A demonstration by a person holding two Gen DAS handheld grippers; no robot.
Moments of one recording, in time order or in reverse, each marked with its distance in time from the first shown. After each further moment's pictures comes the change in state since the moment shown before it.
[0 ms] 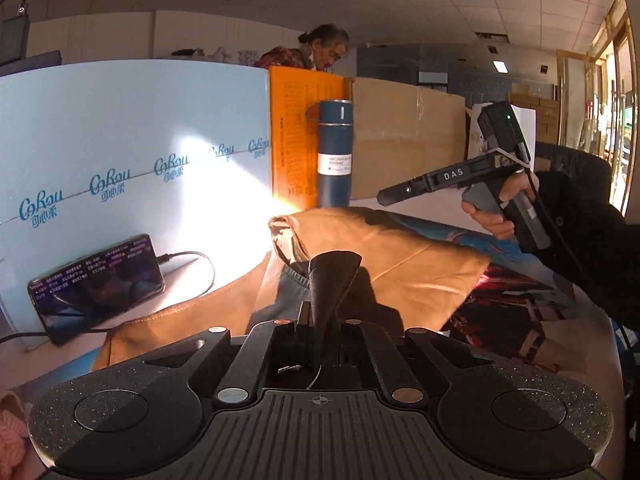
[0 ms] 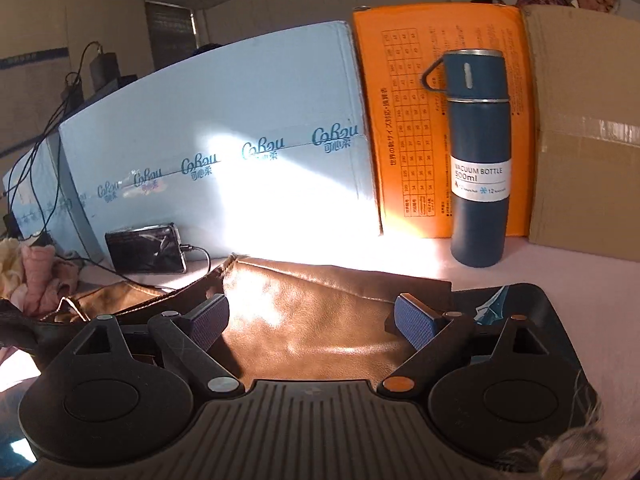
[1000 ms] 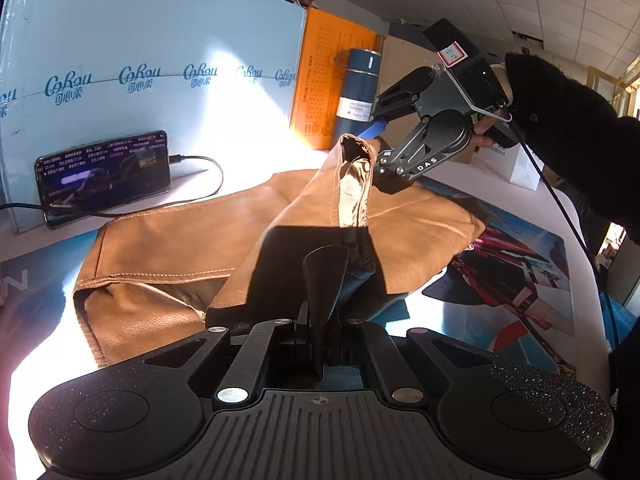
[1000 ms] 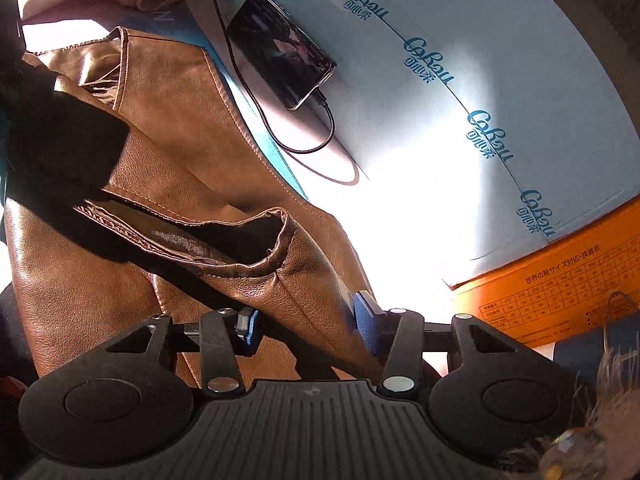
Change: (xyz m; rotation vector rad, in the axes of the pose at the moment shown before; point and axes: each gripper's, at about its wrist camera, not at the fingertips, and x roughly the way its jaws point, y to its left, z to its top) left arm 0.000 0.013 -0.042 -0.183 0.078 -0.006; right arm 0.074 0.099 0.017 -0.853 0.417 0.025
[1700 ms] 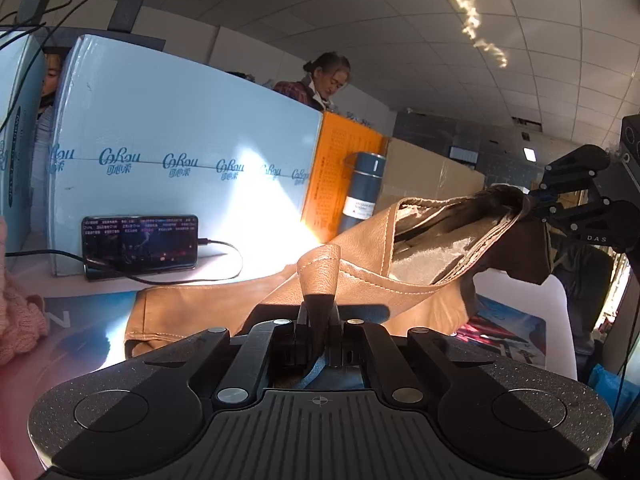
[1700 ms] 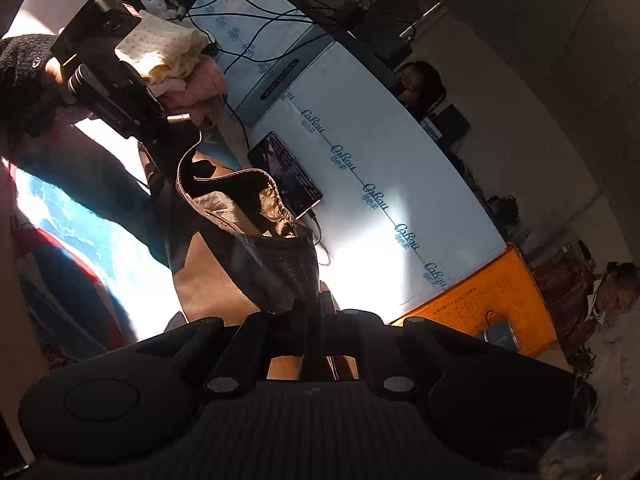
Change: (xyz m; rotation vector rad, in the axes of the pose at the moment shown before) left arm -0.067 0.001 -0.009 -0.023 -0.279 -0.004; right arm -0.216 0.141 -0.033 -0.060 -0.277 -0.249
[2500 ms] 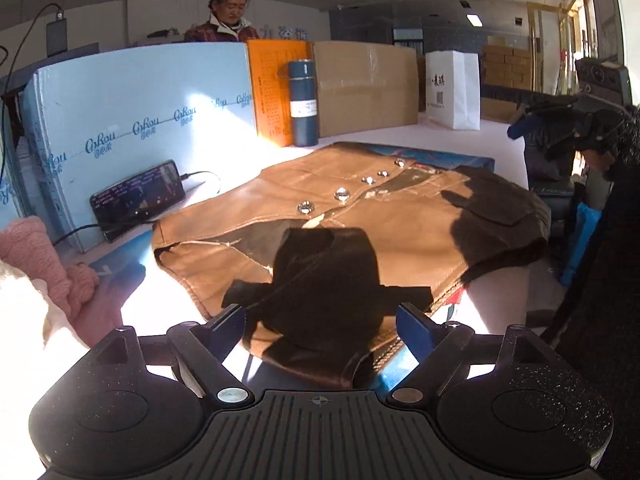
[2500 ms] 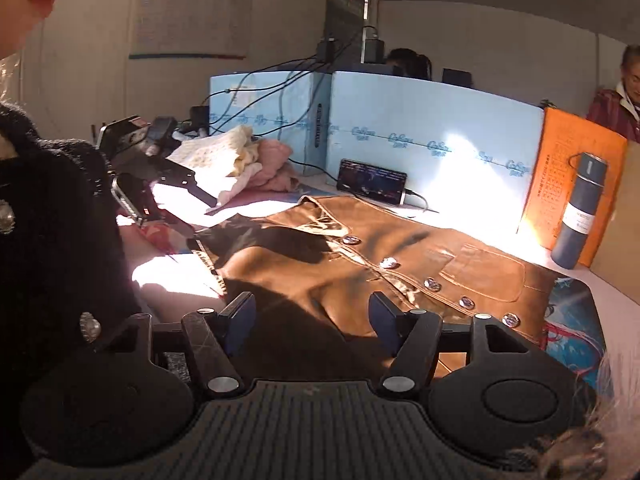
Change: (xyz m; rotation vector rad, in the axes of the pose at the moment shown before) left arm -0.097 -0.027 -0.022 0.266 0.219 -0.022; right arm -0.073 0.054 -0.100 0.684 -0.156 0.233
